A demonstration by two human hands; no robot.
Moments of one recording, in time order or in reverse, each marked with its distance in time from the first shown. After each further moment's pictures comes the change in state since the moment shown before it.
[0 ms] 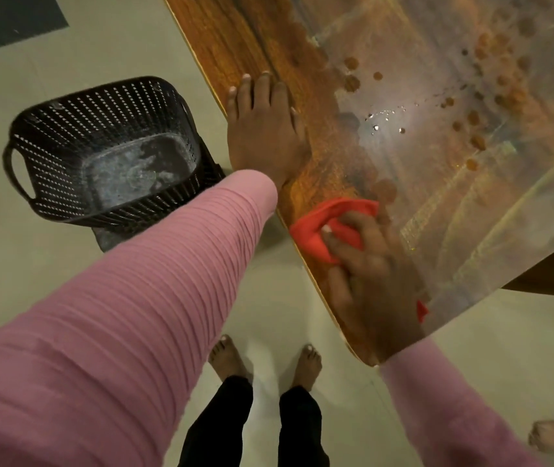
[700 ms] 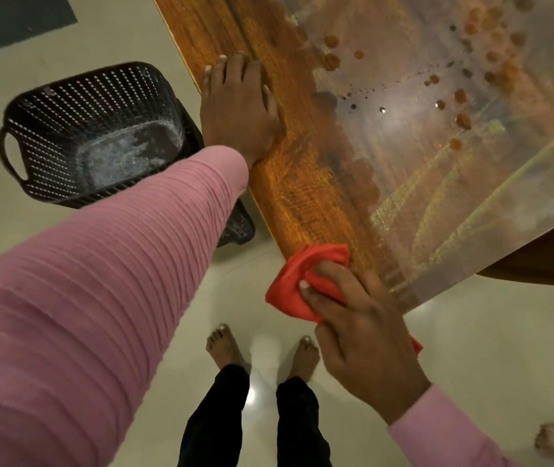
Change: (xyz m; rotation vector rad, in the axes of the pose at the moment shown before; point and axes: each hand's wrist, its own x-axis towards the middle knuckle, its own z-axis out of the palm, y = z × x) left_hand -0.001 0.001 -0.003 0.019 0.009 0.003; right_hand -0.072 0.026 -0.019 0.125 -0.175 -0.165
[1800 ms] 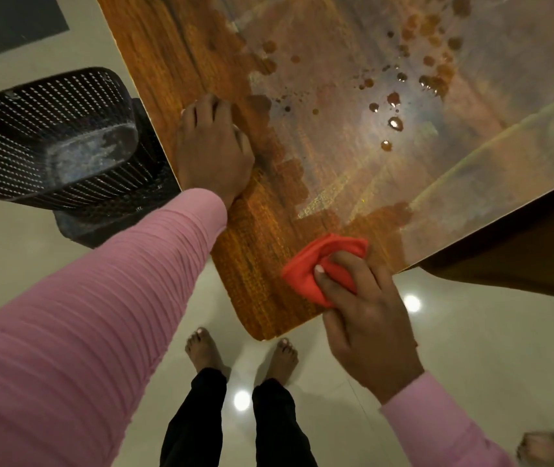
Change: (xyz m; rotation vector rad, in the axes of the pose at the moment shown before) left_hand -0.049 0.064 0.011 0.009 0.056 -0.103; right_hand -0.032 0.088 -0.032 -0.046 0.137 0.039
